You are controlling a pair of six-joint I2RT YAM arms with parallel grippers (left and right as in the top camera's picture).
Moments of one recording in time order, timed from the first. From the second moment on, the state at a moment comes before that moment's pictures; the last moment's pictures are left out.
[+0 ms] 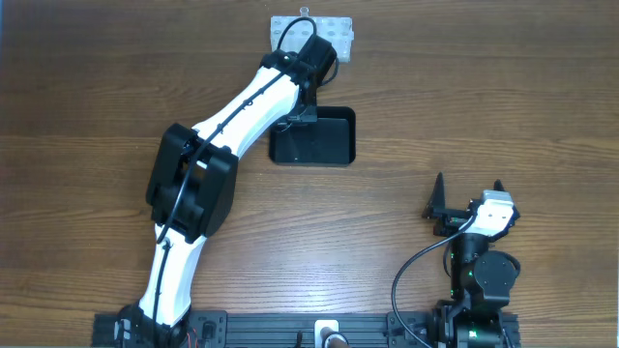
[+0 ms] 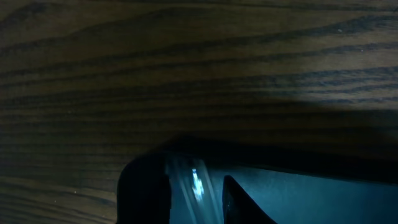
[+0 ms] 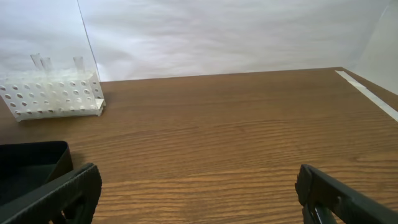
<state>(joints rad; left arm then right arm) -0.54 2.28 1.87 -1.00 -0.24 -0.57 -0.08 0.01 0.01 -0.07 0.05 0.02</state>
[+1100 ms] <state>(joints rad) -0.34 2.16 1.87 -0.24 -0.12 -0.07 -0.08 0.01 0.01 -0.07 0.05 0.02</state>
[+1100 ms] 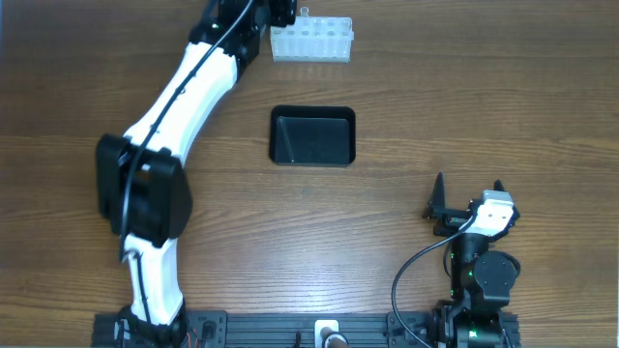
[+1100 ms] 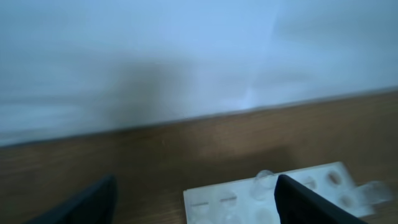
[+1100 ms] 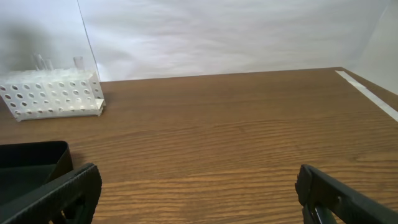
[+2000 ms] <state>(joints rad) -0.33 2.31 1.86 -0.04 0.05 0.00 -0.08 0.01 0.01 -0.07 0.05 0.02</state>
